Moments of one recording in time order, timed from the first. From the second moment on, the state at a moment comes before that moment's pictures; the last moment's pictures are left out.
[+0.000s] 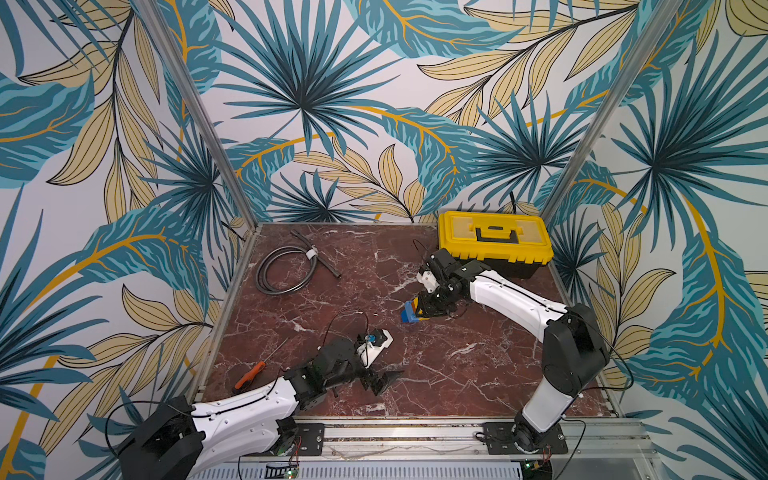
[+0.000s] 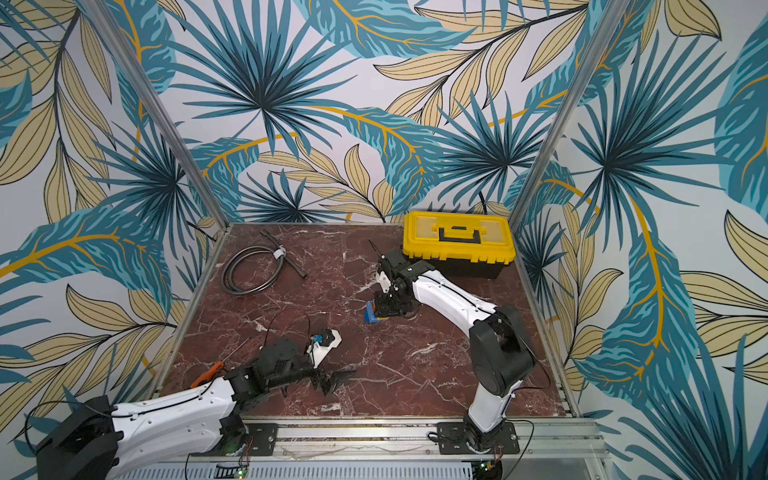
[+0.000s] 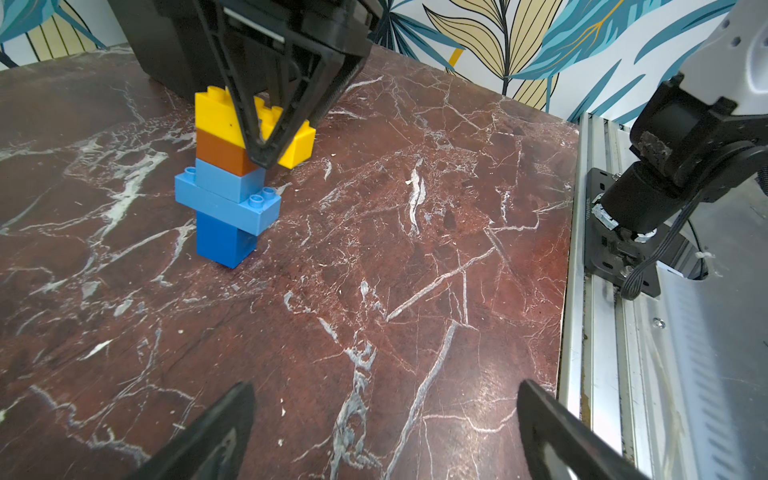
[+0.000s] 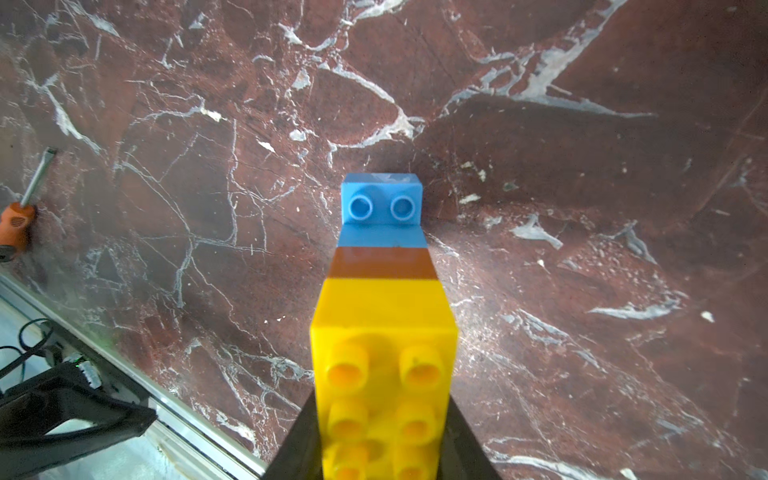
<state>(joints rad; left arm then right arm) -0.88 0.98 0.26 0.30 0.23 -0.08 0.53 1.73 1.32 -0.82 -0.26 0.35</state>
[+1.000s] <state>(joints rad) -0.88 1.02 0.27 0.30 0.23 -0.10 0.39 1.69 1.02 -0.44 -0.49 0.41</state>
